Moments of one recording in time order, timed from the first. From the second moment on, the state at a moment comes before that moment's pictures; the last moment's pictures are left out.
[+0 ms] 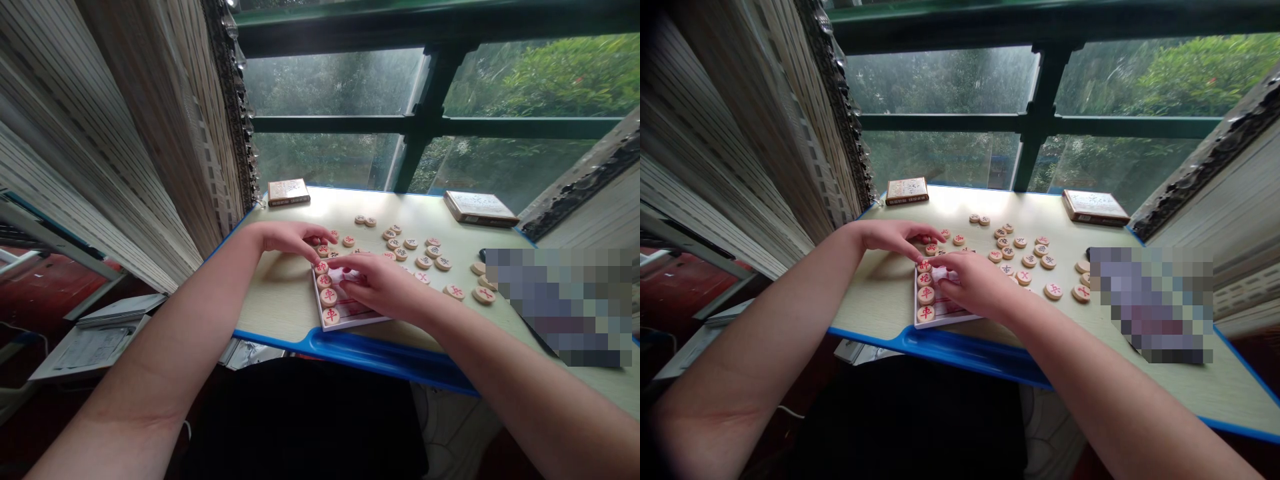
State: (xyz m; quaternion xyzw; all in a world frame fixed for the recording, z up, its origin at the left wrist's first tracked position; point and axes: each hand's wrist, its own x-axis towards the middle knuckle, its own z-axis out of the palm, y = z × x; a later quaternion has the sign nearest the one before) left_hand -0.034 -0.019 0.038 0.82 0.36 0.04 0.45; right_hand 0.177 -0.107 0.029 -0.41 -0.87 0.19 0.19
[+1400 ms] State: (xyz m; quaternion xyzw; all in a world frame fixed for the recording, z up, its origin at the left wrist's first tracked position) left_hand -0.027 -0.005 0.010 0.80 0.44 0.20 0.37; right_hand 0.204 -0.063 0.010 -0.52 -0.83 0.09 0.19
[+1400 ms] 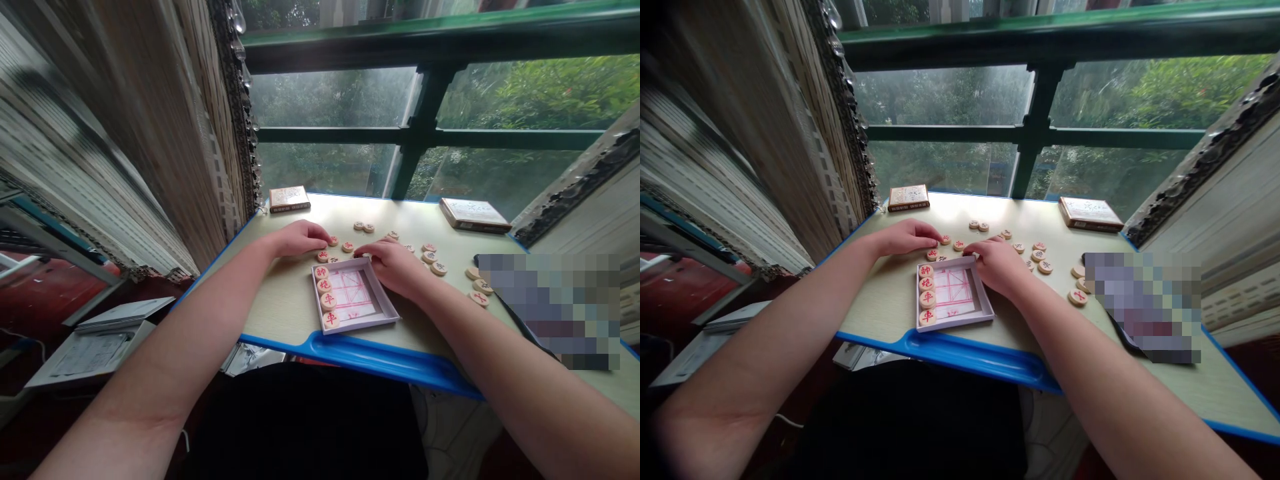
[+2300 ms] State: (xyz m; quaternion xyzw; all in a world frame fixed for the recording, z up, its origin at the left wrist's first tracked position) left_hand -0.024 -0.011 0.016 0.81 0.46 0.15 0.33; right_hand 0.243 -0.068 0.051 -0.65 -0.67 0.00 0.37
